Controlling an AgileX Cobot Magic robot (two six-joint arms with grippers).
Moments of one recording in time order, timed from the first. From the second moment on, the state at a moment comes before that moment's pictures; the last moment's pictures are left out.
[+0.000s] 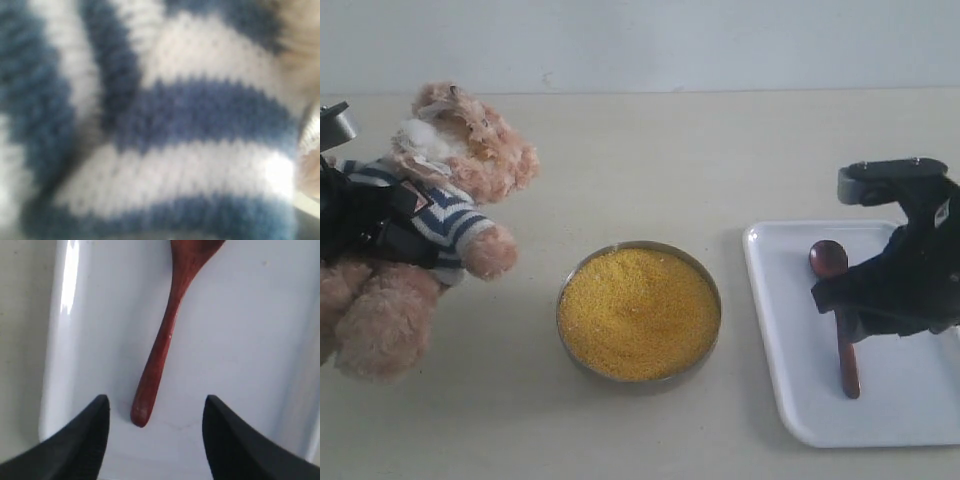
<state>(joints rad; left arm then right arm) 0.05 1.58 -0.82 -0.65 0.79 0.50 0.28 1.47 -0.68 0.13 0.66 0.01</state>
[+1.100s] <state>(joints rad) 0.05 1.58 -0.82 -0.66 0.77 0.51 0.28 1.63 -0.55 0.19 0.30 -0.04</state>
